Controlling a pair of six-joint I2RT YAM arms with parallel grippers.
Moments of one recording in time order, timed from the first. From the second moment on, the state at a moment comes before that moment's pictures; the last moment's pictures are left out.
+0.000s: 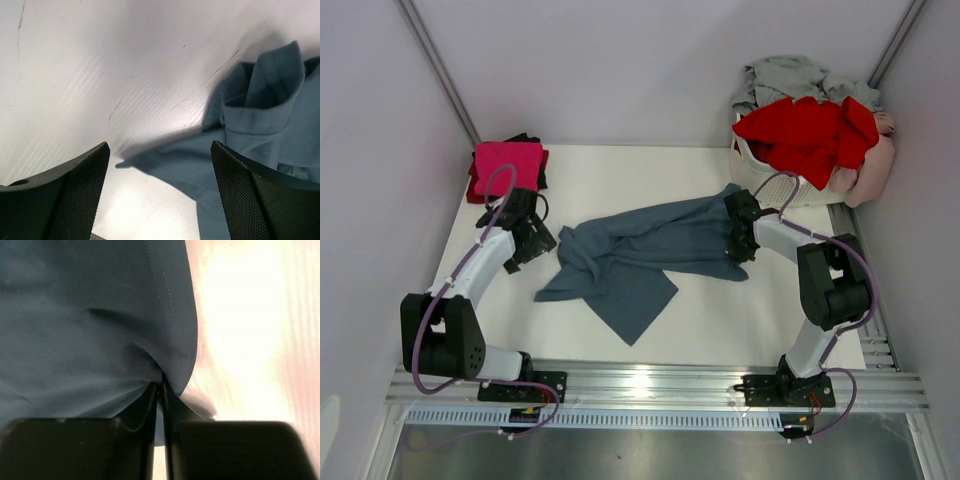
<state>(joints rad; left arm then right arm) -0.09 1.39 1.01 -0.79 -0.30 -0.70 0.32 1.77 1.10 -0.53 0.23 0.69</state>
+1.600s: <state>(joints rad) 0.12 1.30 0.62 -0.64 0.06 -0.83 0.46 1.56 0.99 -0.41 0.24 0.65</state>
